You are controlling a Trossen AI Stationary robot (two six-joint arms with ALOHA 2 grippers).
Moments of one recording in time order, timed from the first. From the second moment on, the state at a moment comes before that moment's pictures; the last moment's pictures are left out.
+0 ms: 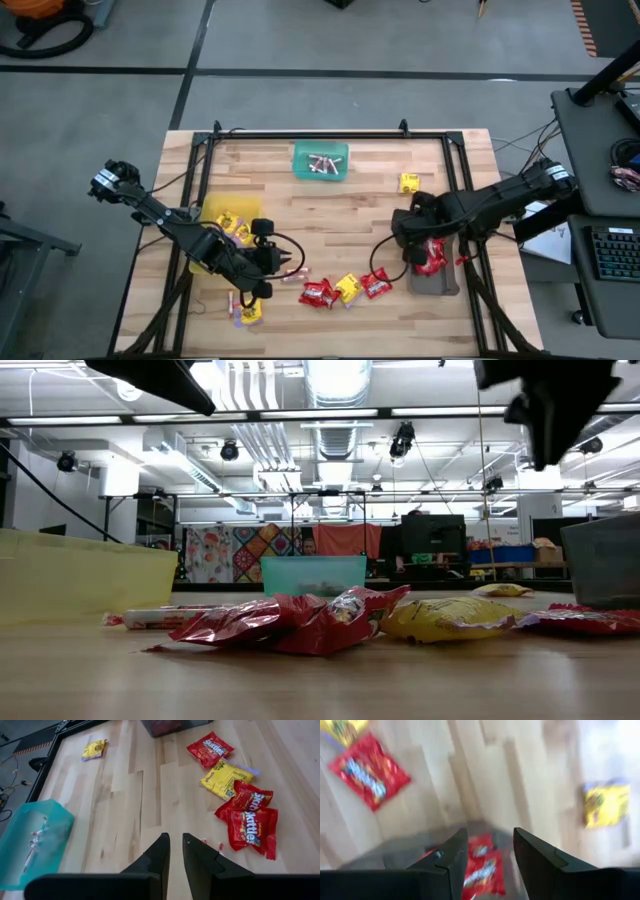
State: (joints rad) left arm -0.58 1.37 0.98 -0.45 -0.62 -0.19; right arm 0.29 1.34 1.15 -1.24 0.16 0.52
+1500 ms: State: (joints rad) left arm -0.58 1.37 0.98 -0.47 -0.73 -0.35; right arm -0.11 1.34 0.90 -0.47 0.39 0.57
